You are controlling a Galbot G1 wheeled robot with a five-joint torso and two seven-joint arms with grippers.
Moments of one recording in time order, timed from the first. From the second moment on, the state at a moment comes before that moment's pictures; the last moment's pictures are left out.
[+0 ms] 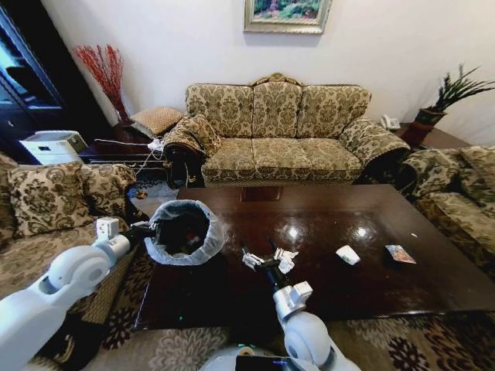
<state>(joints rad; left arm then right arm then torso) 1.58 -0.54 -0.86 -2.14 -1.11 0.48 -0.19 -1.47 1.28 0.02 2.13 0.32 -0.04 0.23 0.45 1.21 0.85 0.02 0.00</state>
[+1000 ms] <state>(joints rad) 1.58 -0.56 -0.84 -2.16 -1.10 0.48 -0.19 -1.32 1.33 0.06 1.61 0.30 -0.06 0.26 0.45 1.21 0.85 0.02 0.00</state>
